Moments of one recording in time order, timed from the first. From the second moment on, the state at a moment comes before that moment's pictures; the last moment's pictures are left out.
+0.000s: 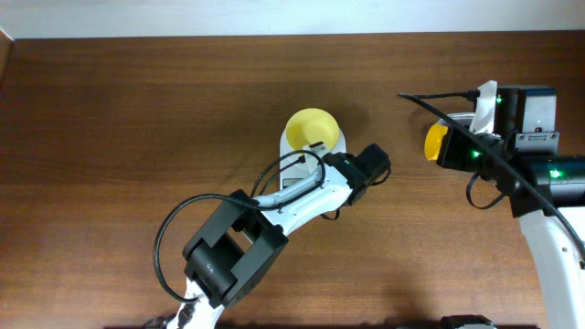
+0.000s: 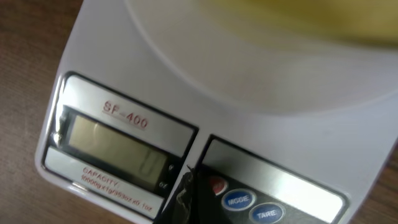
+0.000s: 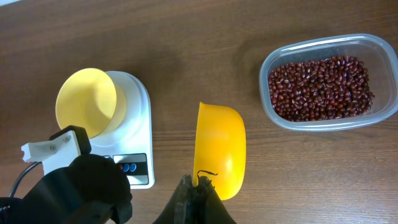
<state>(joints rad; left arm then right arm) -0.85 2.11 1.49 -0.85 -0.41 -1.22 0.03 1.26 1.35 -1.00 -0.13 0.22</state>
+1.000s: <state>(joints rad) -0.85 2.11 1.47 -0.81 -0.42 -1.14 0.03 1.26 1.35 -1.00 -0.13 0.22</state>
